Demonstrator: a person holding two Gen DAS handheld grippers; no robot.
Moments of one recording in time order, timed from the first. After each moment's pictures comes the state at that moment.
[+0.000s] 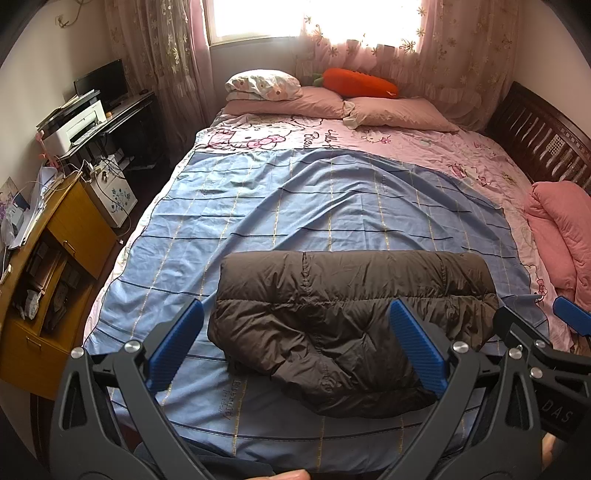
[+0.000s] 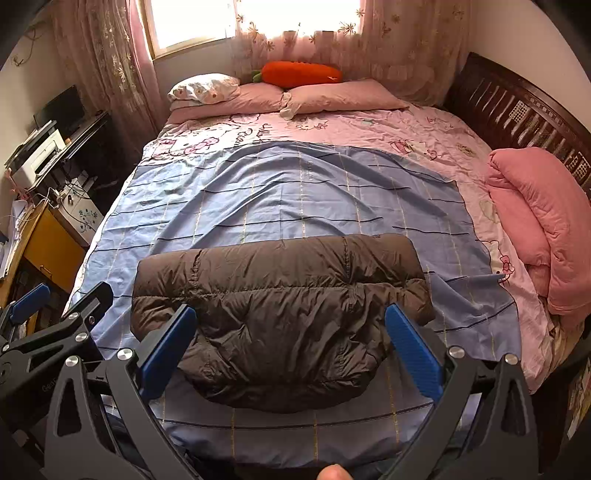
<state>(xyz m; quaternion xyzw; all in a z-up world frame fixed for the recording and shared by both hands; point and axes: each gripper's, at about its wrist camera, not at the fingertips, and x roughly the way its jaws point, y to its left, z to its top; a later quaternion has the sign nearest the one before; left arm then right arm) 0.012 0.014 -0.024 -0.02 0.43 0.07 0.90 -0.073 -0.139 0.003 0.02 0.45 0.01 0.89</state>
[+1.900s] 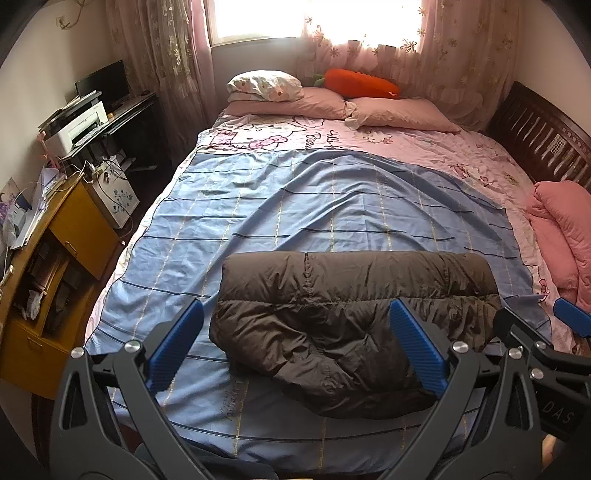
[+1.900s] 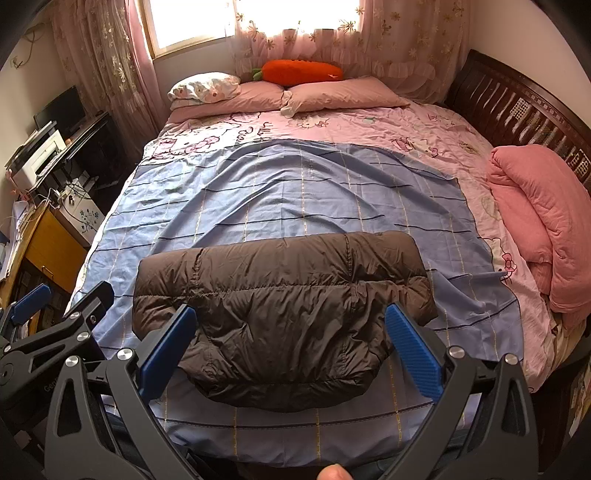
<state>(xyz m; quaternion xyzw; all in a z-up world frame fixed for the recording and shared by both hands) 0.012 0.009 -0.025 -0.02 0.43 0.08 0.90 -0.074 -0.137 0.002 0.02 0.45 0.01 0.89</state>
